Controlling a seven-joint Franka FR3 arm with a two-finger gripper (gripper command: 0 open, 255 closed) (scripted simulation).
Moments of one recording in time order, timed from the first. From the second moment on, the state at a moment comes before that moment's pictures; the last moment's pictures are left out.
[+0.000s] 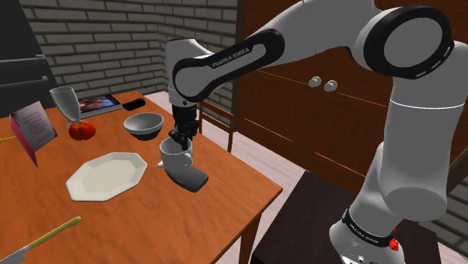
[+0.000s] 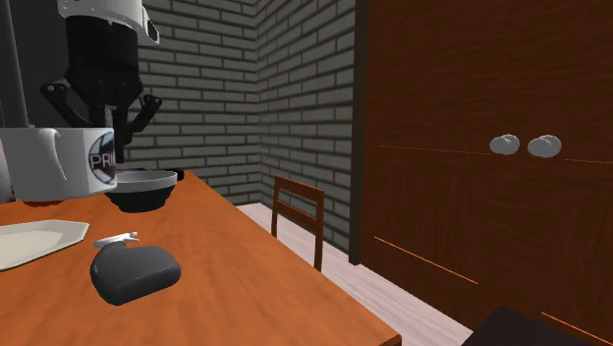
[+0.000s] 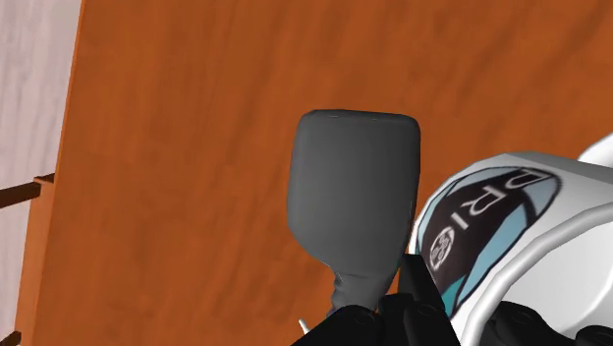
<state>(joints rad) 0.15 0.26 0.20 -1.82 0.00 2.08 0.17</state>
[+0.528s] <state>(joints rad) 0.26 0.57 0.21 -1.34 -0.06 1.91 0.30</state>
